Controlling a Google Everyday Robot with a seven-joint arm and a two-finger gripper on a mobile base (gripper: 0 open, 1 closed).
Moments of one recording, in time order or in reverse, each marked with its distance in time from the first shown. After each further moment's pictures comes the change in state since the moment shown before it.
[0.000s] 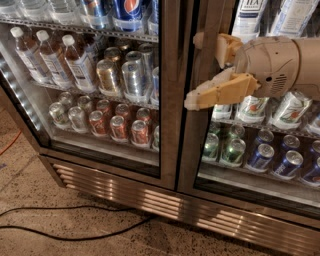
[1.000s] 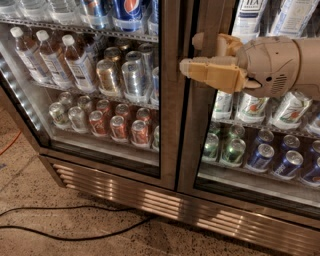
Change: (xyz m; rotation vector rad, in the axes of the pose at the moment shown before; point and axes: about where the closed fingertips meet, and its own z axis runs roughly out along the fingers) arm 0.000 0.000 0.000 0.000 0.000 0.000
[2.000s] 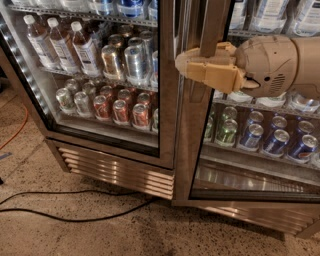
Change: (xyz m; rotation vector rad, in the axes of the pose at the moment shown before) arm 0.000 0.000 0.000 0.000 0.000 0.000
